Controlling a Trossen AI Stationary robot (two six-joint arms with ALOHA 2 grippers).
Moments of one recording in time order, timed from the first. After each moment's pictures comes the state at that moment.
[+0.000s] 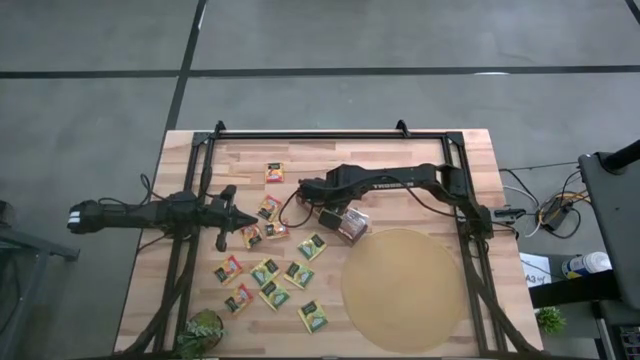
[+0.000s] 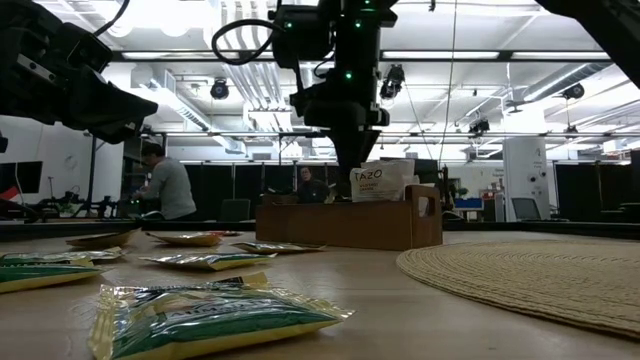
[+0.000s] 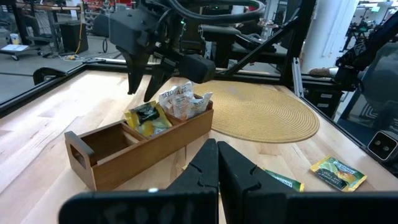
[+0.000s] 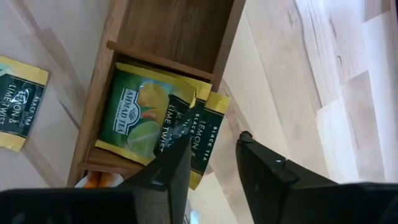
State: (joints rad) left arm 0.02 0.19 0.01 0.02 0.07 -0.09; right arm -0.07 2.16 1.88 -1.20 0.29 0.34
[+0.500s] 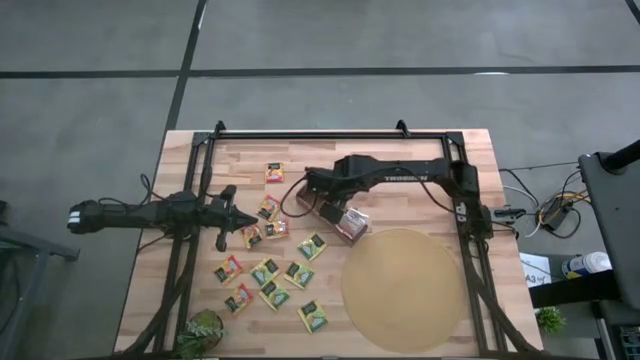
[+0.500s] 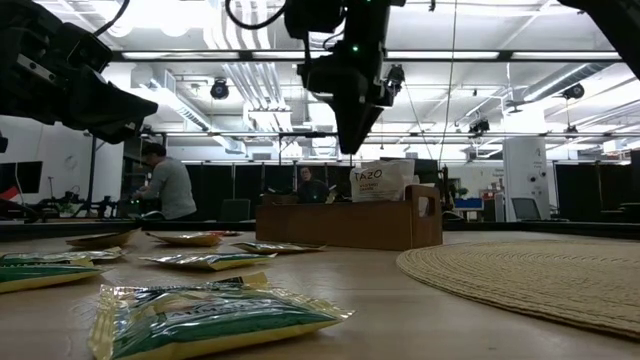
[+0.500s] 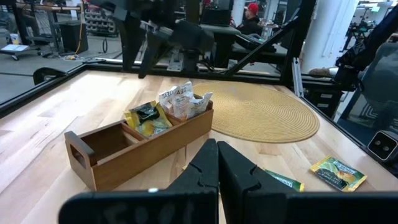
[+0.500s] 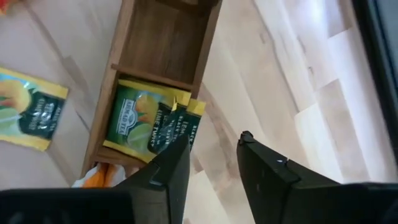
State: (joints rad) left arm 0.02 0.19 0.01 0.02 0.07 -0.09; right arm -0.09 2.07 1.89 -1.20 0.27 0.34
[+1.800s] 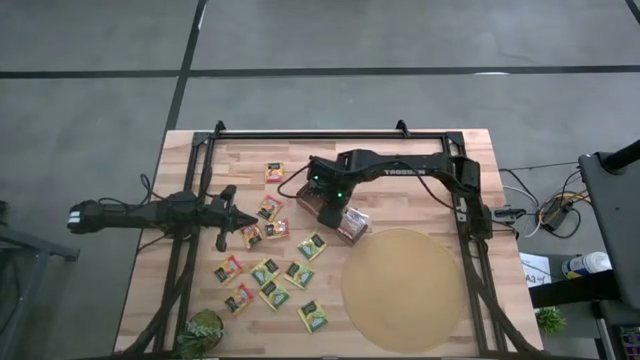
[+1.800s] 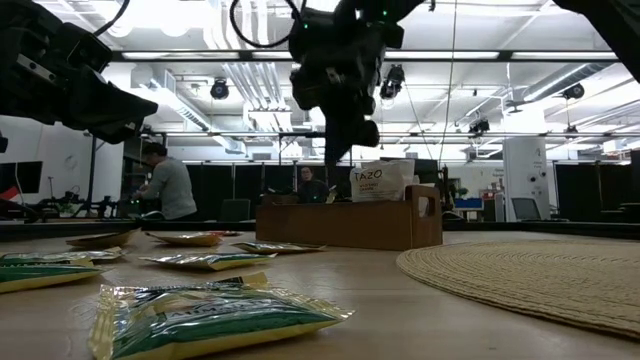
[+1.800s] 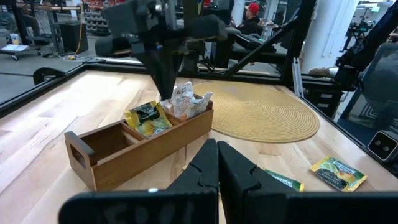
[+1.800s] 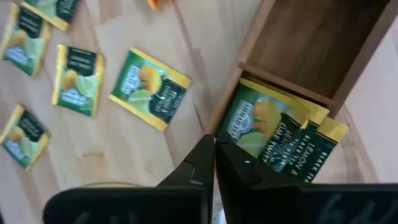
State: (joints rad) left arm 0.02 0.19 0.01 0.02 0.07 -0.09; right arm -0.17 2.05 1.75 -0.97 -0.26 0.23
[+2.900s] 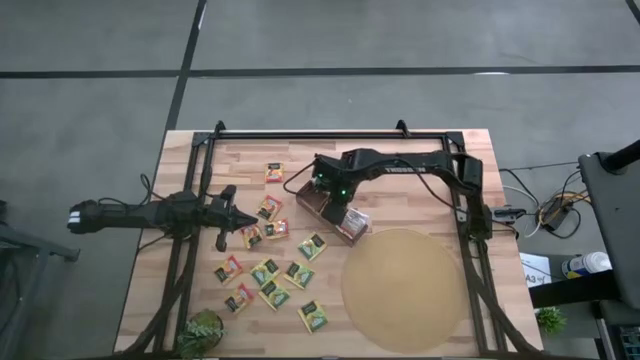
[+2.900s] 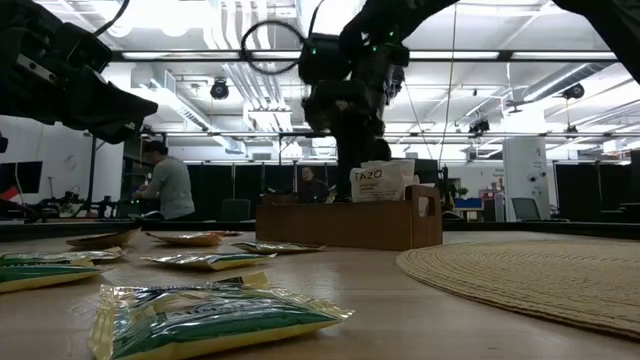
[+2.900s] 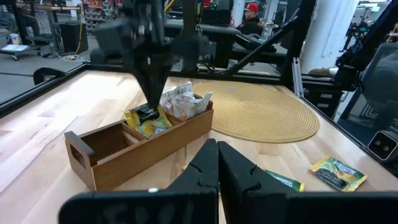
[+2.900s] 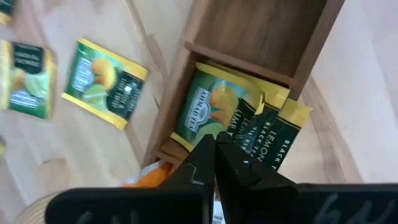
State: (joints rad) left arm 0.02 0.19 0.01 0.02 0.07 -0.09; right arm -0.21 2.03 1.65 -0.92 -0.22 0.24
